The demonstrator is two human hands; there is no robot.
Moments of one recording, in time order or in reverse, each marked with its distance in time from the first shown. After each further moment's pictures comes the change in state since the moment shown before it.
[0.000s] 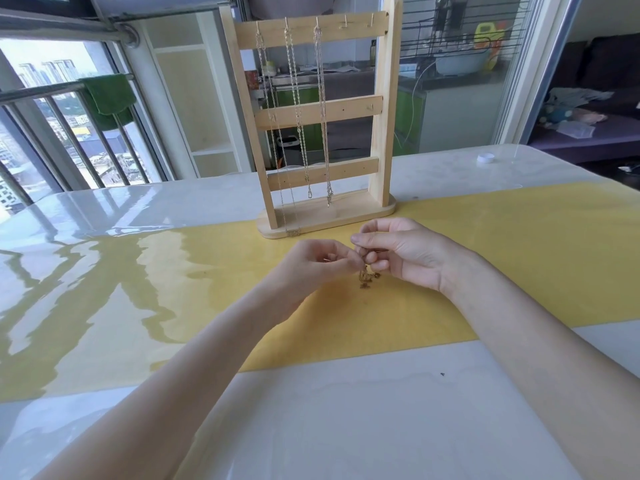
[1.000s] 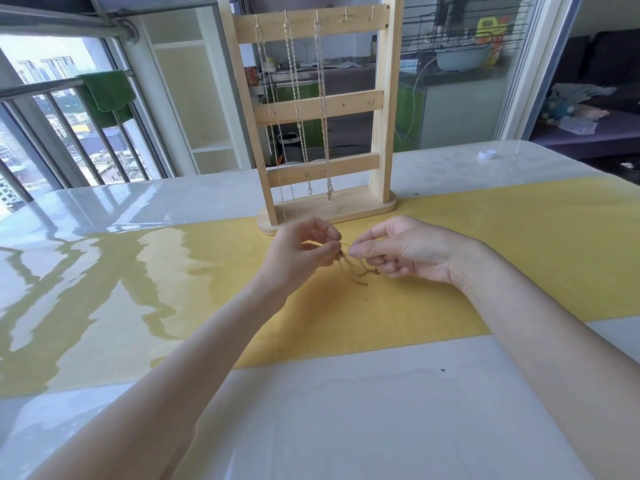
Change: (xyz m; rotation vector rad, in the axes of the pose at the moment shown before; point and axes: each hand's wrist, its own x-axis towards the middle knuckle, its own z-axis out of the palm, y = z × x) left_hand 0.006 -0.005 -0.007 0.058 0.249 0.143; right_hand -0.005 -0.006 -0.005 -0.432 -0.105 0.039
